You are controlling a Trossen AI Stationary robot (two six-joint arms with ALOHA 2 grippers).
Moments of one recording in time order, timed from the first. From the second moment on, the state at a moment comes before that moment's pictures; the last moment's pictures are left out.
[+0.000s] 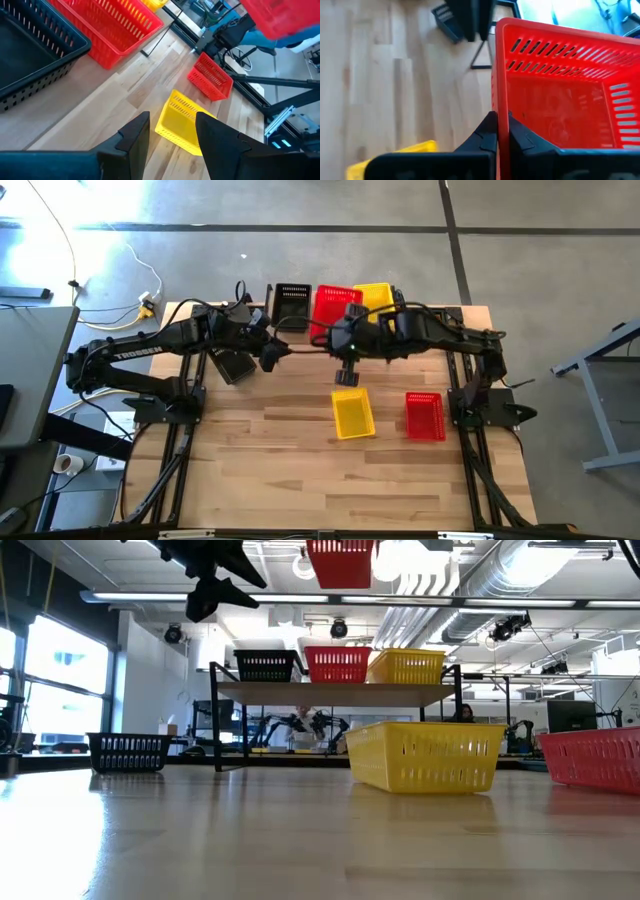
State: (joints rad) left arm 0.44 1.10 0.98 -0.42 0.14 -0.53; right arm 0.04 1.85 2.24 -1.29 0.39 -0.06
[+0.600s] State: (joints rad) left arm 0.44 1.10 0.98 -0.42 0.13 -0.52; right arm -0.12 1.85 2.24 -1.33 0.25 -0.23
